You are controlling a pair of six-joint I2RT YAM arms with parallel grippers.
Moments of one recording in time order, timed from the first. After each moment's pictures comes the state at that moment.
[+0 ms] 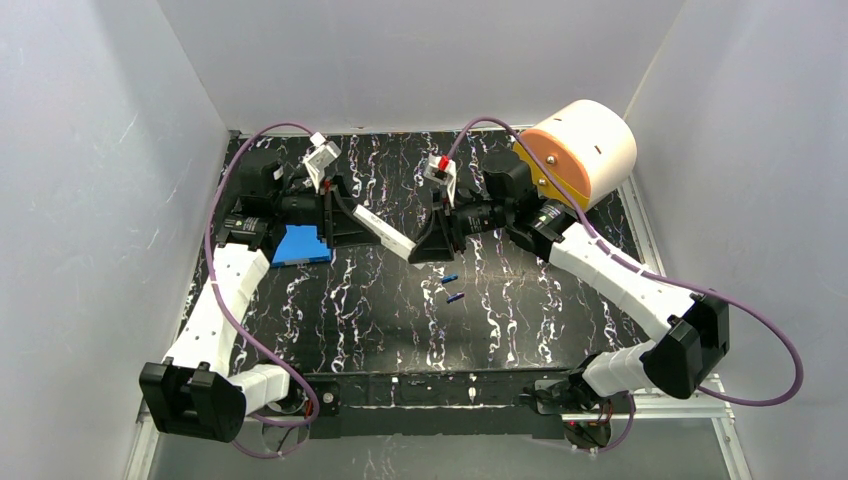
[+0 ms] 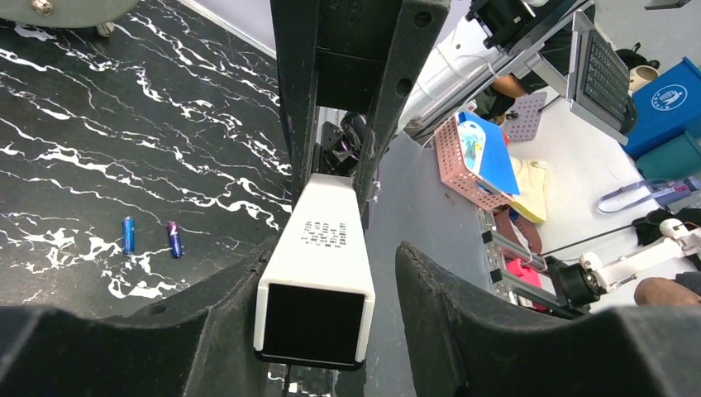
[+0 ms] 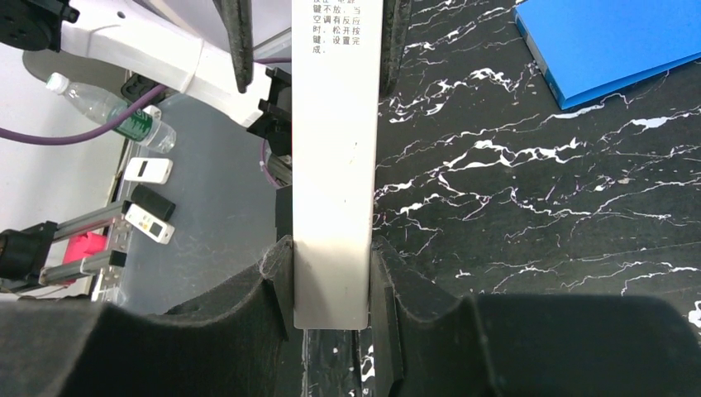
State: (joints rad) left arm -0.15 1.15 1.11 -0.32 1.43 -0.26; right arm 0.76 1.37 1.26 -0.26 -0.91 0.19
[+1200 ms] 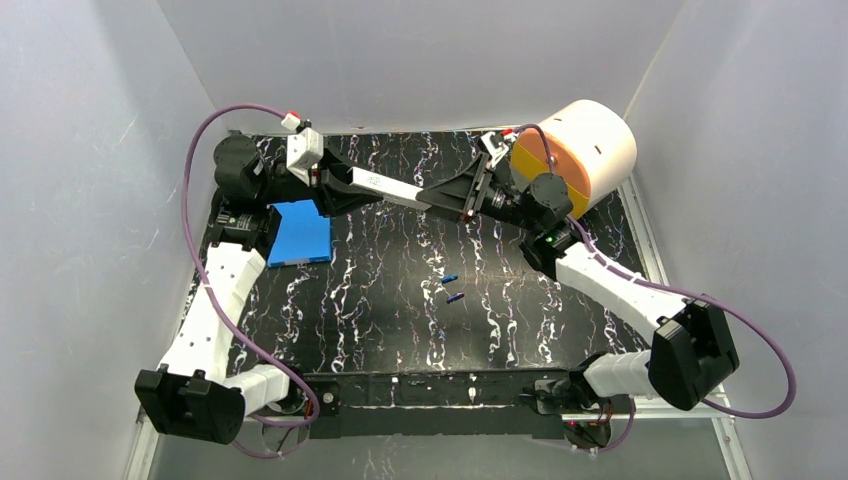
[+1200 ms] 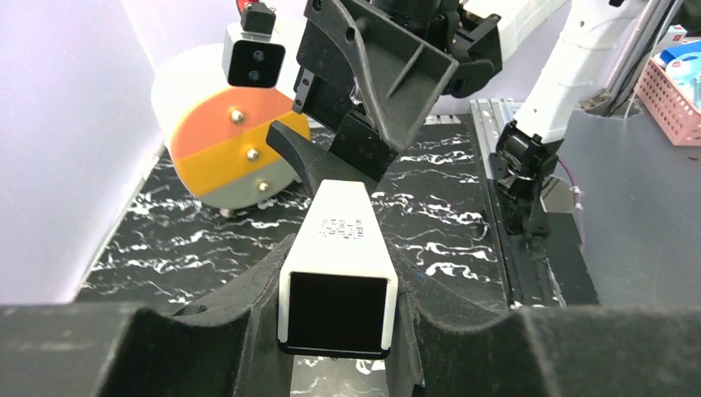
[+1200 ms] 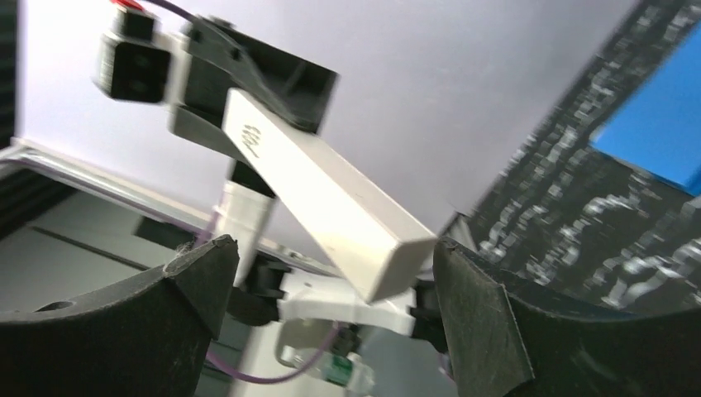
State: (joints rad) left arm -0.16 1.15 1.20 0.06 1.32 -0.02; right arm 0.64 1.30 0.92 0.61 -0.66 1.26
